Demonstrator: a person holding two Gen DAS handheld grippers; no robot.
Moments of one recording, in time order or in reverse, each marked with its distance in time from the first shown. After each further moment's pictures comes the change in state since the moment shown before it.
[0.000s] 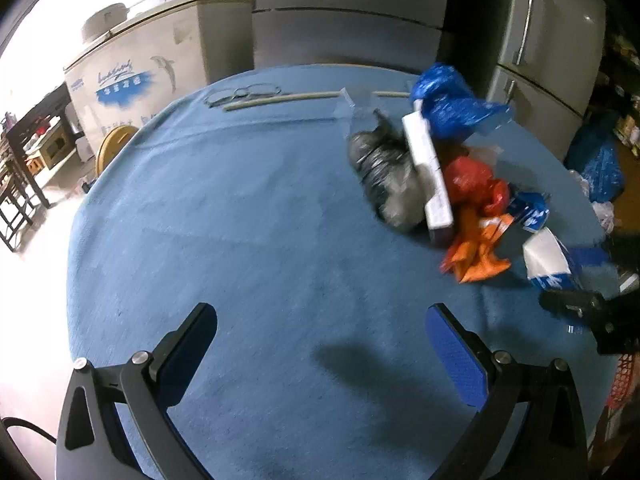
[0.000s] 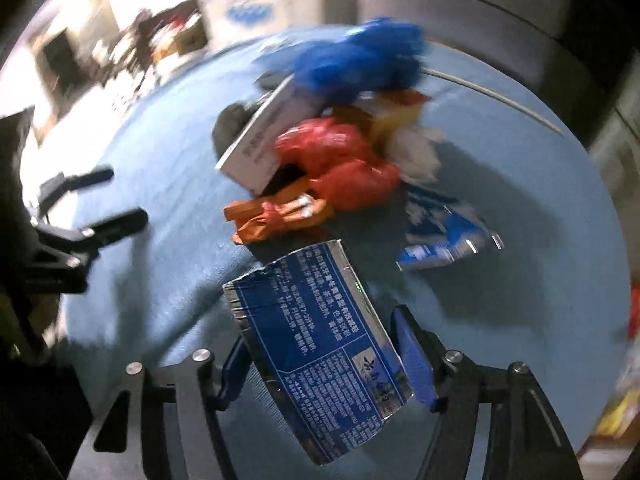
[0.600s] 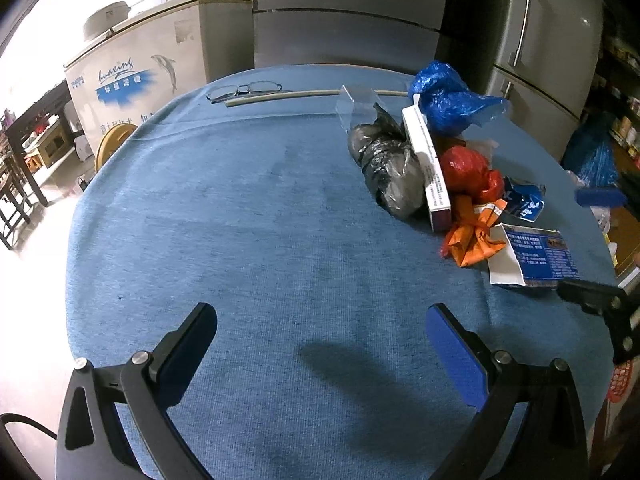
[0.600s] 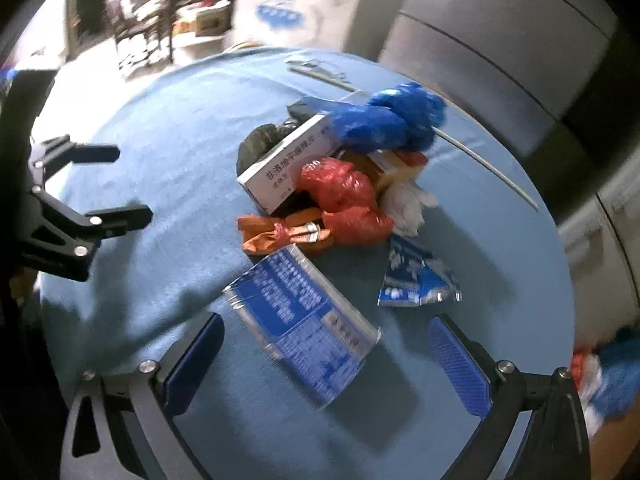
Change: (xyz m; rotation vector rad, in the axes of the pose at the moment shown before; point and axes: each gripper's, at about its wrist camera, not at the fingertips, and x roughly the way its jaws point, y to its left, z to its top) left arm -0.007 0.005 -0.021 -0.007 -0.003 -0.005; right arm 0.002 0.051 0.024 -0.410 0.017 -0.122
